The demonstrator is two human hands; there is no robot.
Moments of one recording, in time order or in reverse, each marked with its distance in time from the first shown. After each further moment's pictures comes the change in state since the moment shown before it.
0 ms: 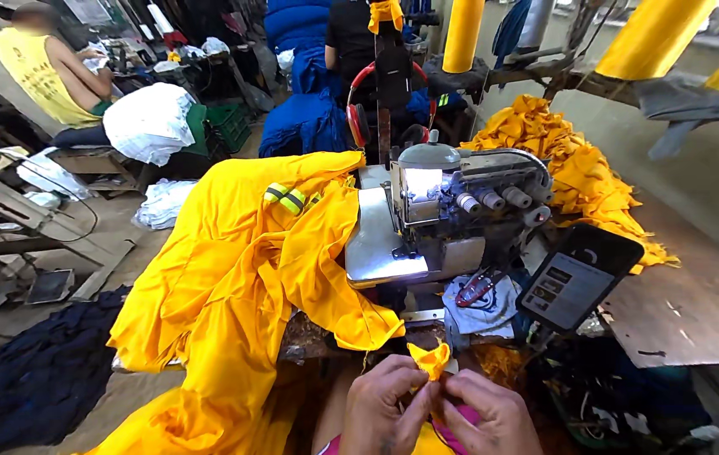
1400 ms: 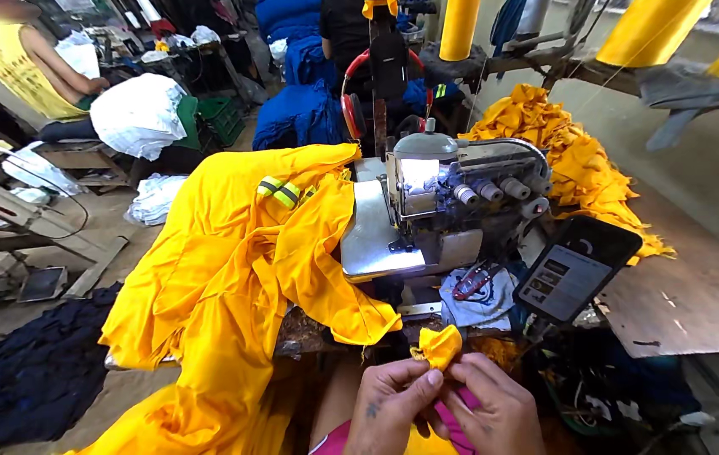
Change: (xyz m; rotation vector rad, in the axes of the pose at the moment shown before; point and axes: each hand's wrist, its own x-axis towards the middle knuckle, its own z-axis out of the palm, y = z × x) left_hand 0.000 0.012 0.010 -0.762 -0.069 -0.492; right_hand 0.000 0.015 0.005 -0.280 0.197 -0.152
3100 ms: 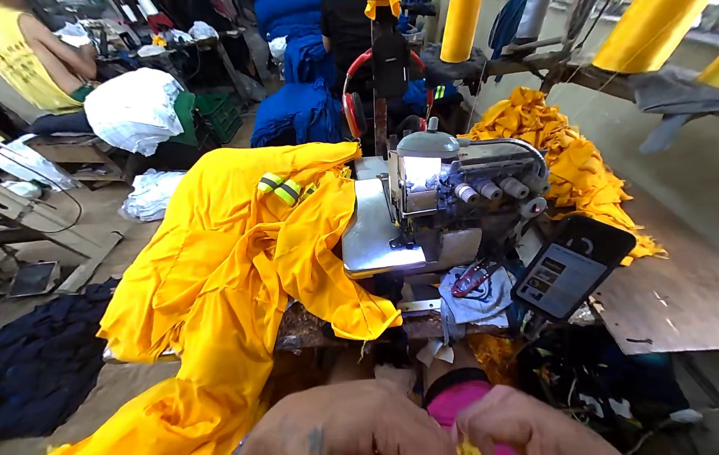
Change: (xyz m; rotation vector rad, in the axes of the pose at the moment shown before) left_hand 0.017 0.094 -0.036 0.426 -1.153 0.320; right_hand 0.039 0.002 -0.053 0.914 -0.922 -0.209
